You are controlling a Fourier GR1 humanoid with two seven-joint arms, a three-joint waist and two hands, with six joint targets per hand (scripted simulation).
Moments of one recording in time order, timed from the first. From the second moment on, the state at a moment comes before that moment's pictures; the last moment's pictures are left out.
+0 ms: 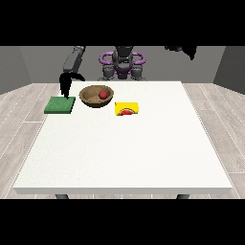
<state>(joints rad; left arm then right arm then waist) -0.69 0.24 0.16 -1.38 0.12 0.00 0.17 -0.16 -0.24 -0.39 -1.13 -0.34 0.25 -0.19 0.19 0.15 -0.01</state>
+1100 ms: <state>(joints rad) -0.67 0.64 0.49 -1.20 0.46 -0.35 0.17 -0.34 -0.13 -0.30 -0.84 -0.25 0.18 -0.39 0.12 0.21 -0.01</state>
